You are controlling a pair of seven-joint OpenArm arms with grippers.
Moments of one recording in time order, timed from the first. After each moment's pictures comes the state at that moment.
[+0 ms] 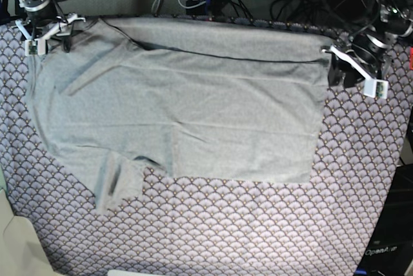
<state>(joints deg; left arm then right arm) 18.7 -3.3 -38.4 110.3 -28.0 -38.5 54.4 -26.7 -1.2 44.0 96.2 -2.6 40.1 -18.4</state>
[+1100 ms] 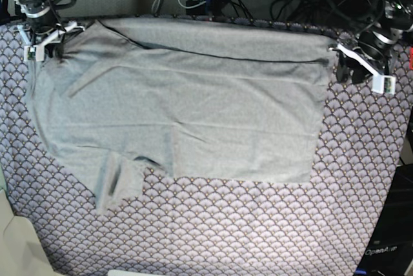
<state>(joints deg) 19.2 -3.1 -41.7 110.3 -28.0 -38.5 54.4 -22.5 -1.3 45.8 93.4 -2.8 40.3 -18.7</state>
